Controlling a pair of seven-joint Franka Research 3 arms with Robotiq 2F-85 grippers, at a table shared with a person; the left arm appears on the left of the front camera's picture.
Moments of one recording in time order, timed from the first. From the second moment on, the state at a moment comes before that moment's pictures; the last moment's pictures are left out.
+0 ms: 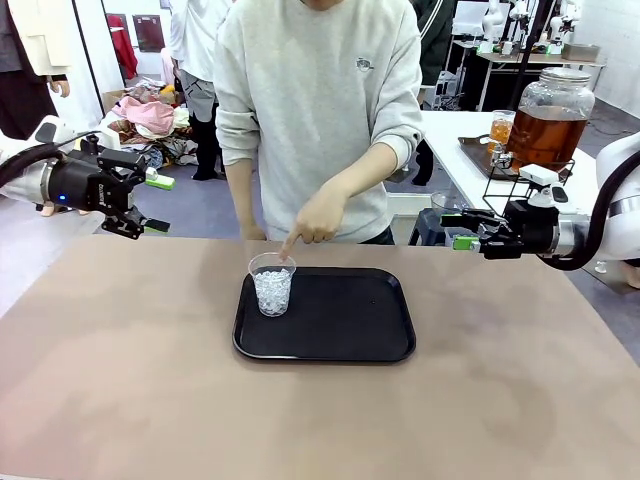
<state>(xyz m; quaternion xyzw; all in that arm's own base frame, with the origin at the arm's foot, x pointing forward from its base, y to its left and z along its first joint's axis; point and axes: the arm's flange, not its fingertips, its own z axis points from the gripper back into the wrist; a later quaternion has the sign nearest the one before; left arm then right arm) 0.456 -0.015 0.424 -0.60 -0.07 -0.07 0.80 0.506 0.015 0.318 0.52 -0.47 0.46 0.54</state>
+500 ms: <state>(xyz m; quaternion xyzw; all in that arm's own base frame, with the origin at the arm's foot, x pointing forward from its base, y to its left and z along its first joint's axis) 0.456 -0.015 0.424 -0.60 -0.07 -0.07 0.80 0.506 0.015 0.318 0.52 -0.47 0.46 0.54</state>
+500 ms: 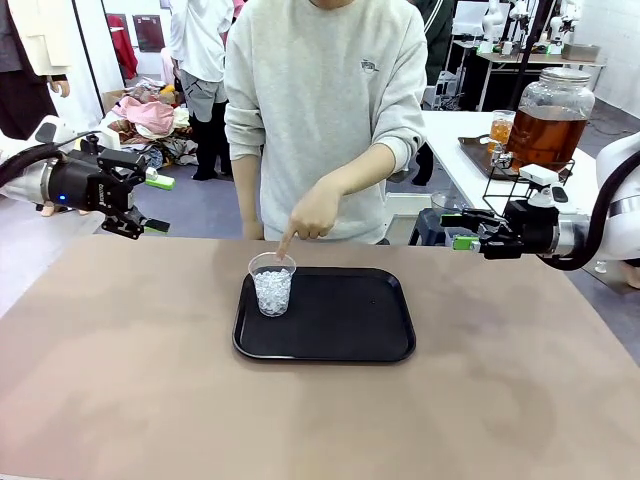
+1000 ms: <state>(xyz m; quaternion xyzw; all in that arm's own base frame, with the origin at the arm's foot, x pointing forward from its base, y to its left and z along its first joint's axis) 0.475 -0.029 0.440 -0.55 -0.21 -0.26 0.77 0.506 0.015 0.317 0.52 -0.47 0.46 0.54</state>
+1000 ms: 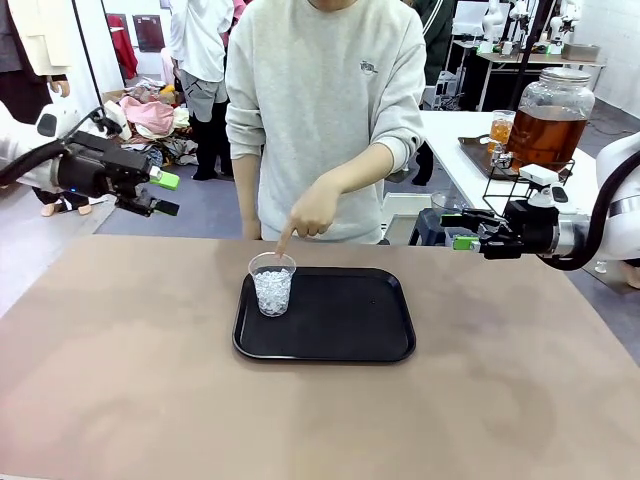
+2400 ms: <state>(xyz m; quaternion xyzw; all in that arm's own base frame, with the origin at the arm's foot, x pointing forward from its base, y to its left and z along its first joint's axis) 0.504 -0.025 0.364 -0.45 -0.40 -0.49 0.63 0.507 0.015 0.317 0.52 -0.47 0.46 0.54</state>
